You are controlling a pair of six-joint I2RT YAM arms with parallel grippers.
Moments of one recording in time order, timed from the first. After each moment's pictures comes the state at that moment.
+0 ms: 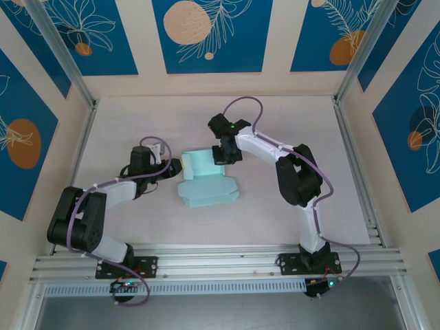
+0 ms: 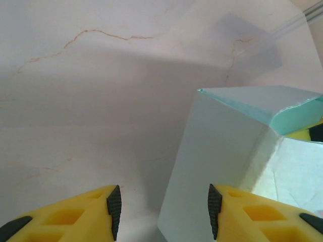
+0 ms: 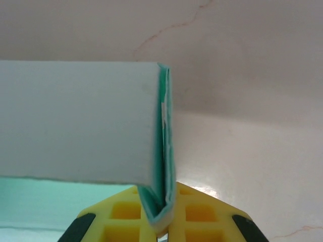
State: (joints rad) left arm -0.23 1.49 0.59 0.25 0.41 -0.51; right arm 0.65 2.10 1.73 -0.94 -0.02 0.48
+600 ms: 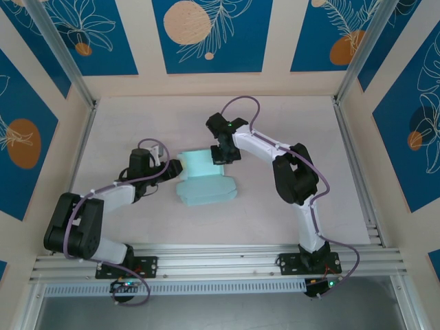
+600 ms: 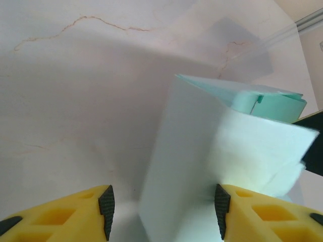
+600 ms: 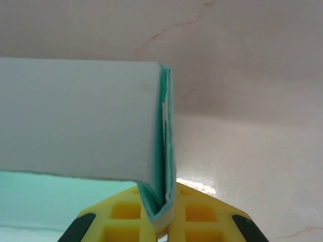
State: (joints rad) left arm -0.24 1.43 0.55 0.24 0.42 -0.59; right arm 0.65 2.15 1.79 -0.99 -0.02 0.48
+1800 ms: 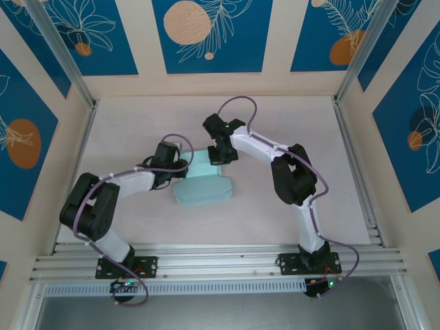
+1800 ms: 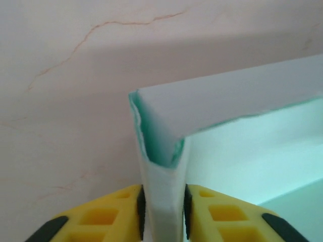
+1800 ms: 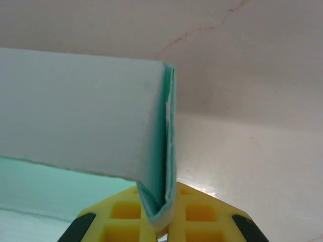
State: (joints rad) left arm -0.45 1.63 0.81 -0.03 -0.04 -0.34; right arm 0.67 2.15 1.79 -0.97 -0.02 0.47
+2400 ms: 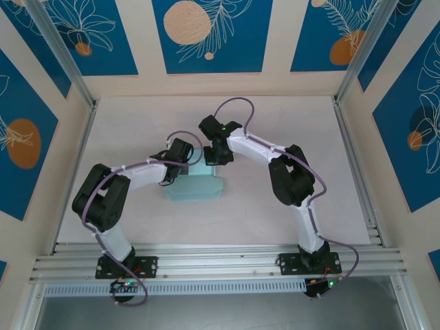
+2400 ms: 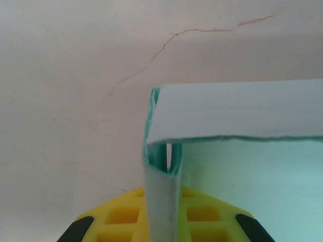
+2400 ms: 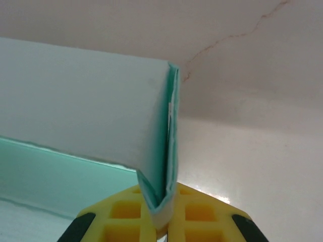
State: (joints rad) left arm -0.51 1.74 0.97 -0.25 -0.39 -0.43; right arm 0.70 2.17 1.80 -0.92 -0.02 0.54
